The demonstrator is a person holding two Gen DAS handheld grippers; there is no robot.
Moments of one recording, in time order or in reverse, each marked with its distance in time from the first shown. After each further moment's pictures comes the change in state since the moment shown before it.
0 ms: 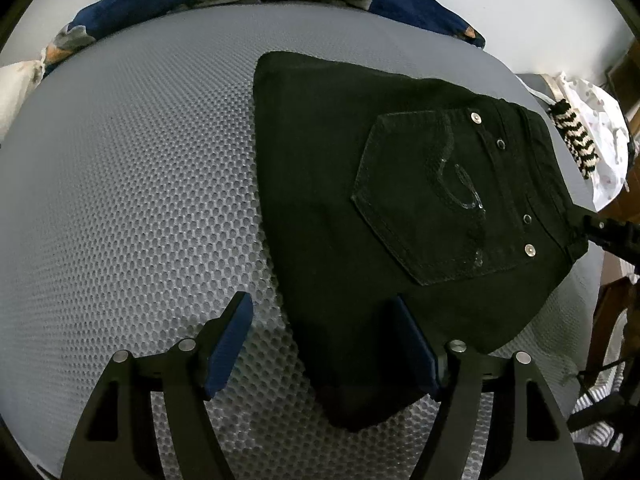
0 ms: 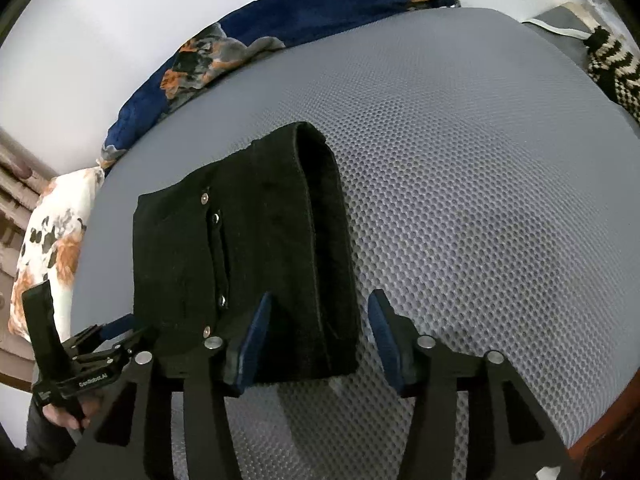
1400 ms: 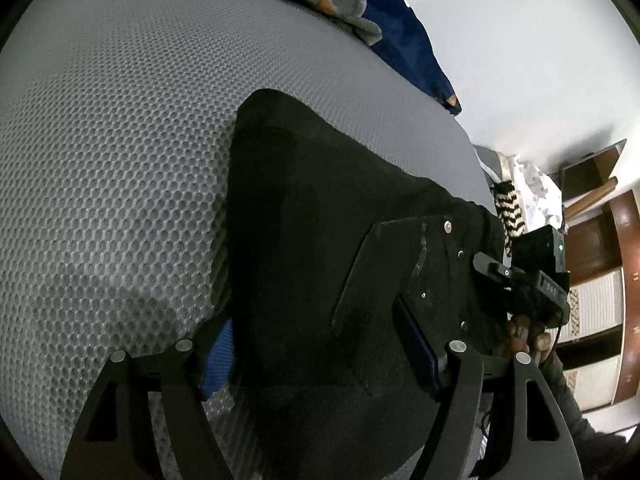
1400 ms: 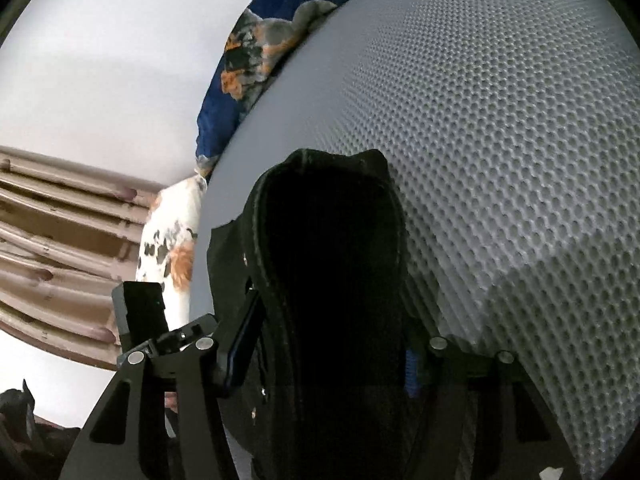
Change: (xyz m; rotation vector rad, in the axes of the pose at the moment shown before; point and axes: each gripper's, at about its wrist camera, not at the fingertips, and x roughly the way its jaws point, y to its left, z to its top) left arm 0.037 0.047 0.076 -0.239 -0.024 -0.393; right arm 0.095 -0.035 0.058 0.093 0.149 0.560
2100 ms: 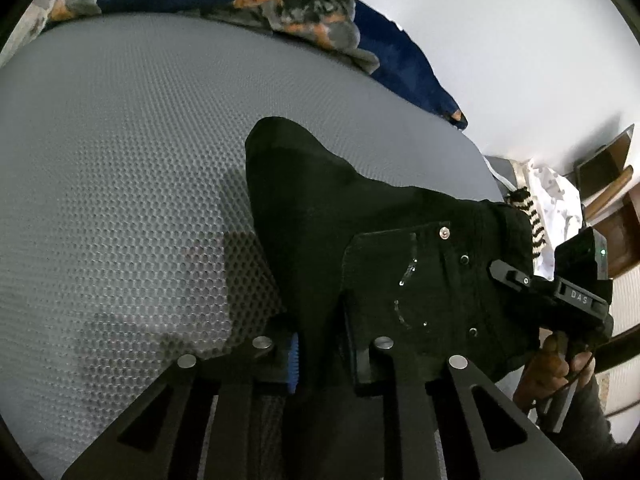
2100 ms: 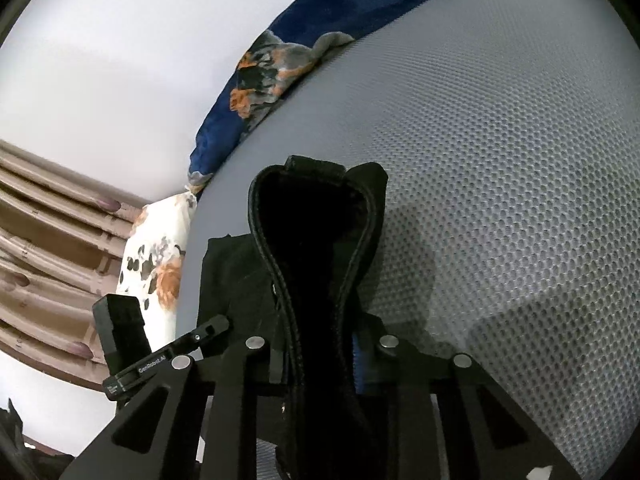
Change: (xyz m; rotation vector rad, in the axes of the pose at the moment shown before) left arm -0.038 -0.009 -0.015 0.069 -0.105 0.106; right arm -0.010 0.068 -0.018 -0.033 -0.112 -0.119
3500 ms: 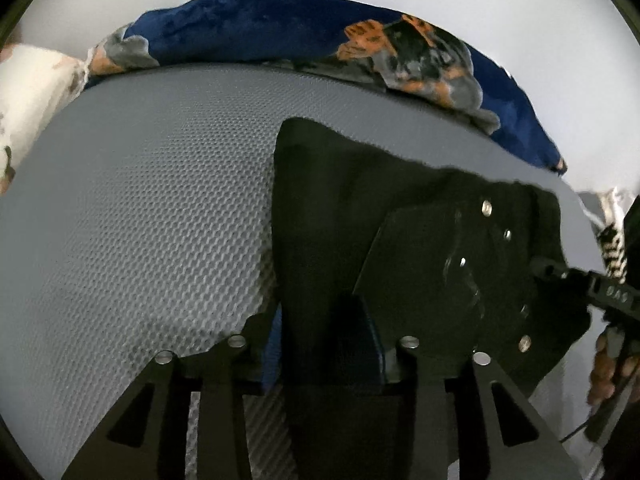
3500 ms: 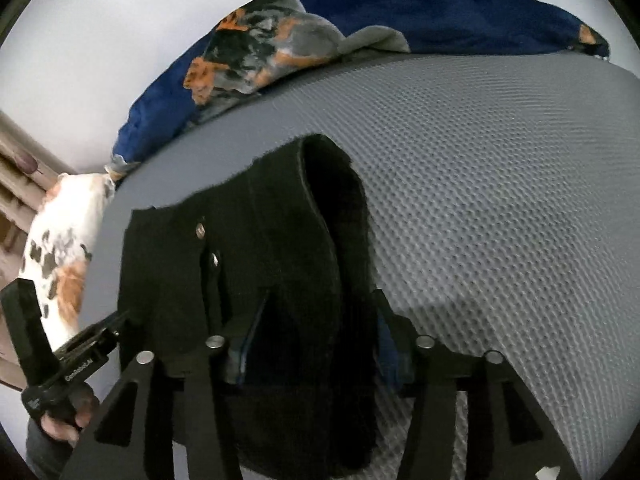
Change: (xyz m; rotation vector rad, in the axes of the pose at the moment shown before) left arm 0.019 0.081 0.094 0.025 -0.104 0.332; right arm 0.133 0.043 0.086 -0.208 0.008 -0.337
